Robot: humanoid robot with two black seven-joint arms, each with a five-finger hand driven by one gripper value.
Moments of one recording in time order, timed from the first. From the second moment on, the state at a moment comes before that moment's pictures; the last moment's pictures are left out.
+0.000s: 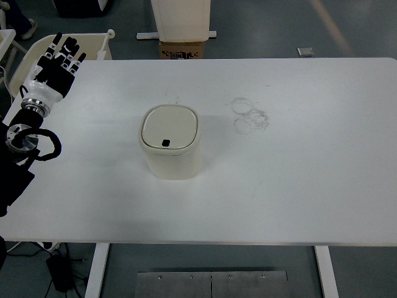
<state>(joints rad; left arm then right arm) -0.87 0.28 -0.85 -0.40 -0.15 -0.41 -0.20 0.01 0.00 0.33 0.20 -0.14 0.03 0.07</state>
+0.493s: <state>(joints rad) -0.86 0.28 -0.85 -0.40 -0.15 -0.41 -0.19 0.01 0.00 0.33 0.20 -0.14 0.03 0.07</state>
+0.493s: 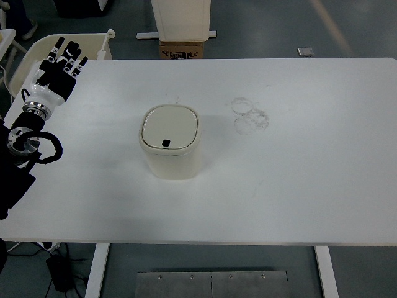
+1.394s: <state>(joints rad) -0.87 0.29 -0.85 -0.40 -0.16 -0.41 -0.19 0.01 0.00 0.33 0.20 -0.14 0.03 0.07</state>
